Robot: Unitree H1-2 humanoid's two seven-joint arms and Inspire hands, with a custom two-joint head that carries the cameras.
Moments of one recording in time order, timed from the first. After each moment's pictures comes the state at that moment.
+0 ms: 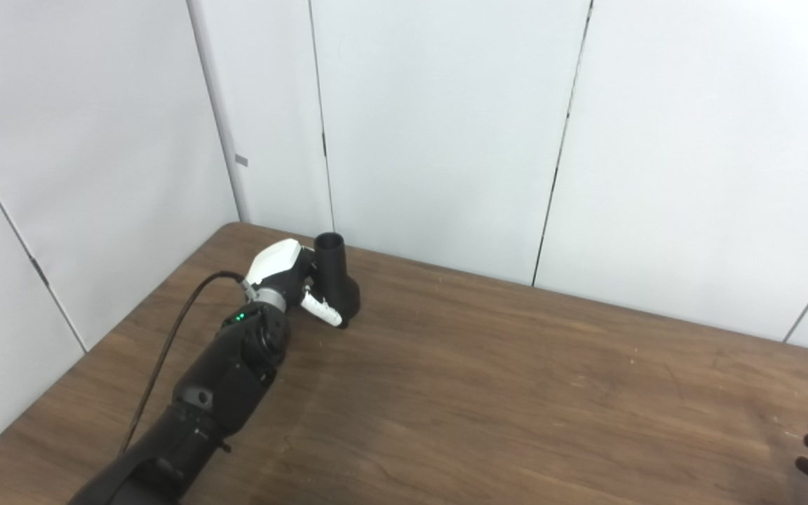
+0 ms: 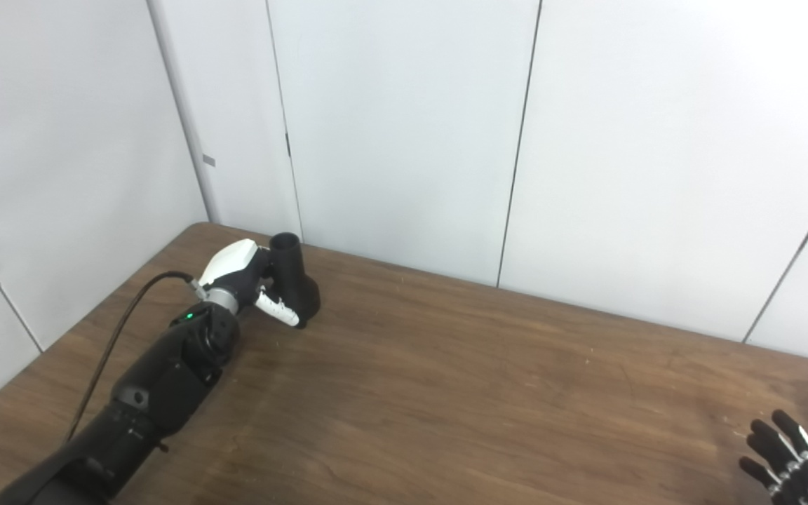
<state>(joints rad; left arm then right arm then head) -0.52 0.55 -0.13 0.42 0.57 0.36 0.02 -0.06 -0.20 -0.15 0.04 0.14 -0.13 0.15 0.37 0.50</state>
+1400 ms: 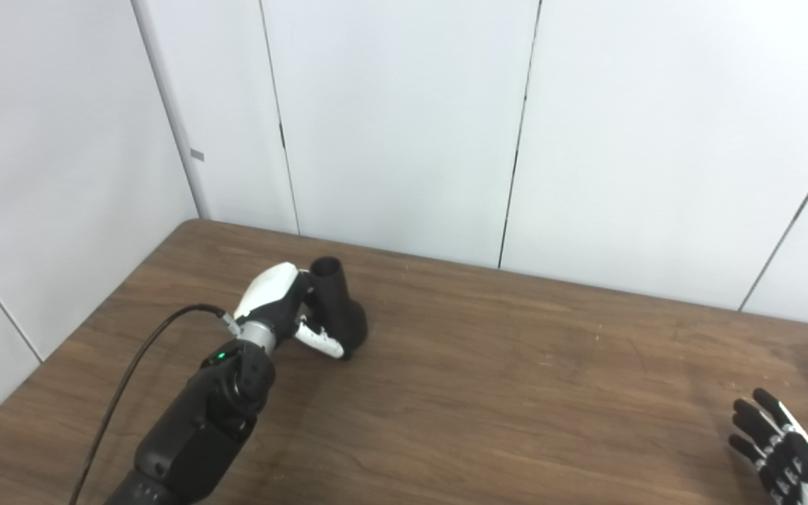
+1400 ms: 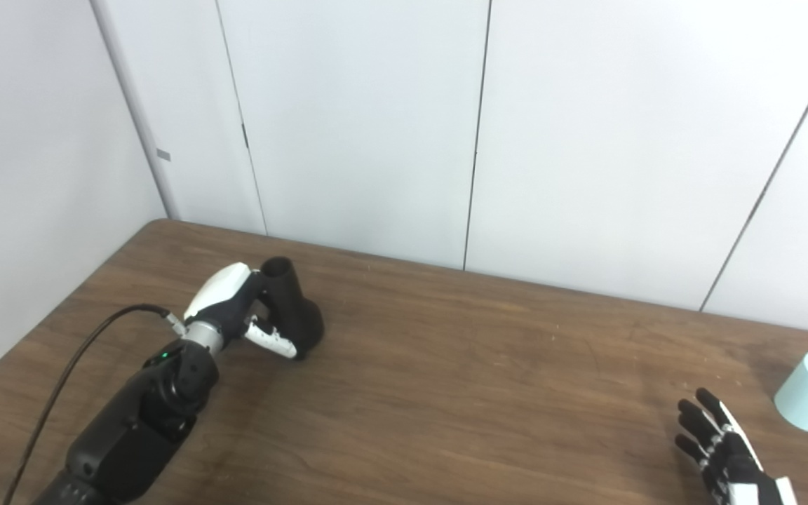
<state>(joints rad) -0.36 0.50 -0.15 0.03 0.55 0.43 -0.13 -0.01 -0.16 -0.12 -0.06 0.10 -0.04 0.12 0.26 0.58</state>
